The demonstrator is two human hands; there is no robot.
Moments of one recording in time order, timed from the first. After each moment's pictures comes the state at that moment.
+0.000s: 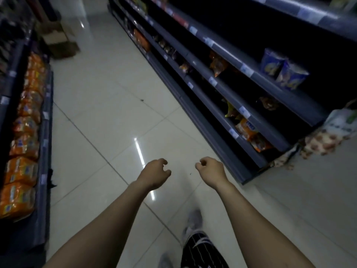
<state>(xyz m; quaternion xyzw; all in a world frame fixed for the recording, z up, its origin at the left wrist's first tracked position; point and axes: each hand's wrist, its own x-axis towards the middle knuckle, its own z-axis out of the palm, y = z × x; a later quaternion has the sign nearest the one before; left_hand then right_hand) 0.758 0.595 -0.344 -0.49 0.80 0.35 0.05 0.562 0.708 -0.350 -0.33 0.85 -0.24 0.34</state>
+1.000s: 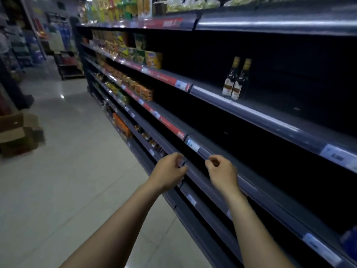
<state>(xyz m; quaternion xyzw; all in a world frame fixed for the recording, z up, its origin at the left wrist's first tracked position) 0.320 -0.138 -0.169 -0.34 0.87 0.32 -0.17 0.173 -0.009 -0.185 -0.28 0.83 -0.46 0.09</state>
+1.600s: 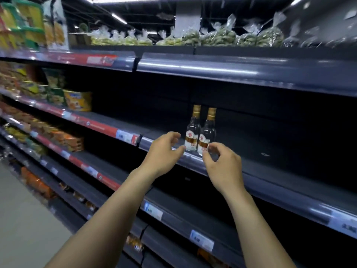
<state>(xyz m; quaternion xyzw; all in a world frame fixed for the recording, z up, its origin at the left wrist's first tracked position) 0.048 -0.302 -0.044 -0.08 0.88 0.37 -0.29 -0.008 -0.114 -0.057 -0.22 0.83 -0.45 -0.22</state>
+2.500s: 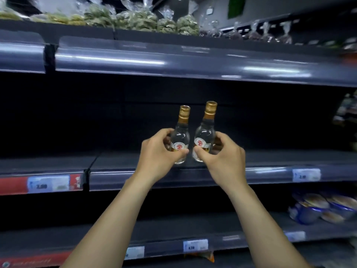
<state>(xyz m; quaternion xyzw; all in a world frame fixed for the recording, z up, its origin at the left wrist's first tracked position) -0.056 -0.332 -0.031 0.18 0.81 0.52 -0.22 -0.013 -0.147 -0.034 -0.02 0.82 -0.43 -0.37</state>
